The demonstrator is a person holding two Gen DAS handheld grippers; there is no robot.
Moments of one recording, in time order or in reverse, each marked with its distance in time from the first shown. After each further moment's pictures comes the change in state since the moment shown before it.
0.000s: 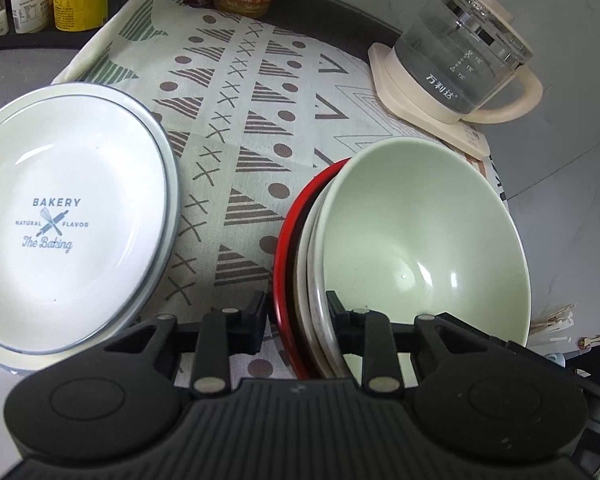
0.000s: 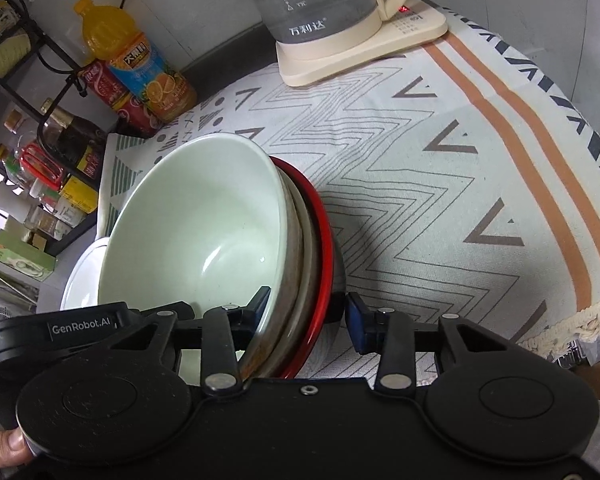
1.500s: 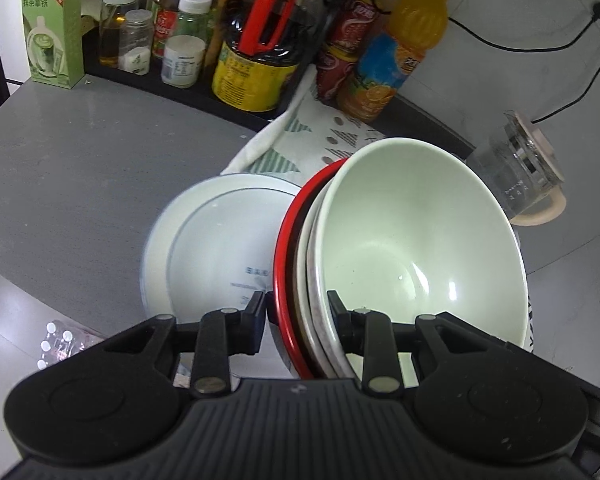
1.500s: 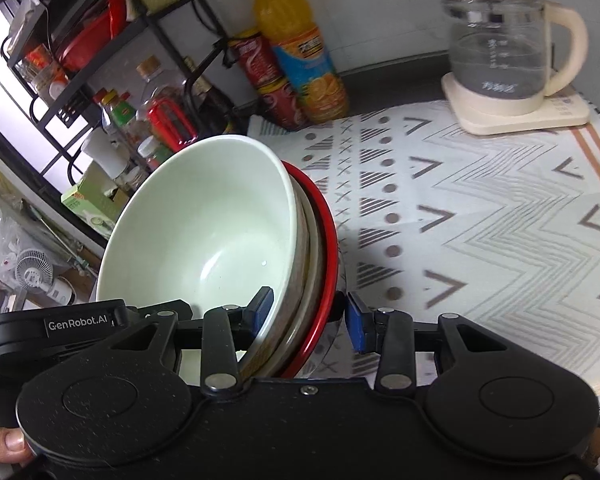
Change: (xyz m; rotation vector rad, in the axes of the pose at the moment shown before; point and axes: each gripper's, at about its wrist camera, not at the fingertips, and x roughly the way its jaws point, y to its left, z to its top) left arm -0.115 0.129 0.016 -0.131 -0.148 0.054; right arm -0.014 0.161 -0.009 -0.223 -0.035 0.118
